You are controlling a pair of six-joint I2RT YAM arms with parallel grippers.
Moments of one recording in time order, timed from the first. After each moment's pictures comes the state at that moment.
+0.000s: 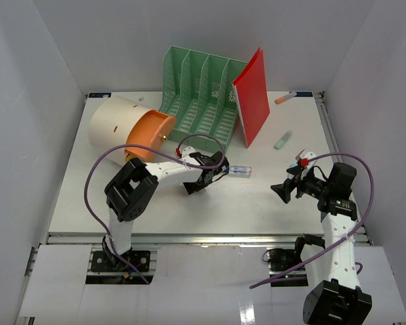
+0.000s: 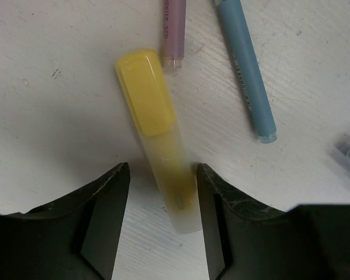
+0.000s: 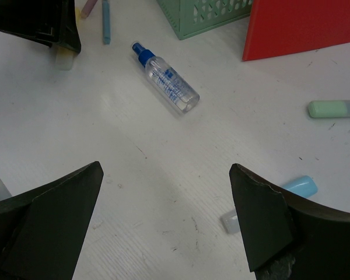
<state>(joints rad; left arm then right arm) -0.89 1.96 1.34 -0.82 -0.57 -1.37 -0.27 0.71 0.51 -0.41 -1.01 -0.56</state>
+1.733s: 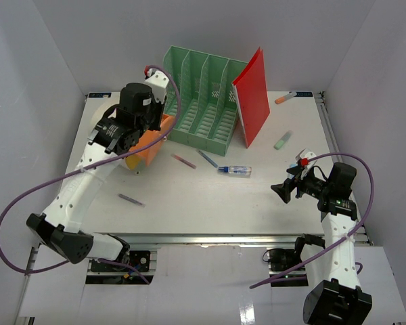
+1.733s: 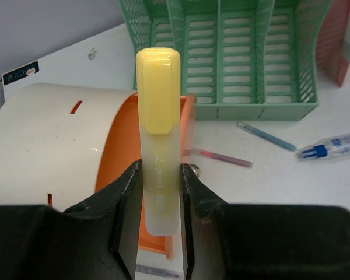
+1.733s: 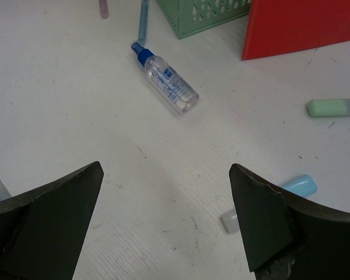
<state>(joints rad) -0.51 1.36 1.63 -0.73 -0.29 0.08 -0.27 0.71 0.51 -0.41 -1.01 -0.56</state>
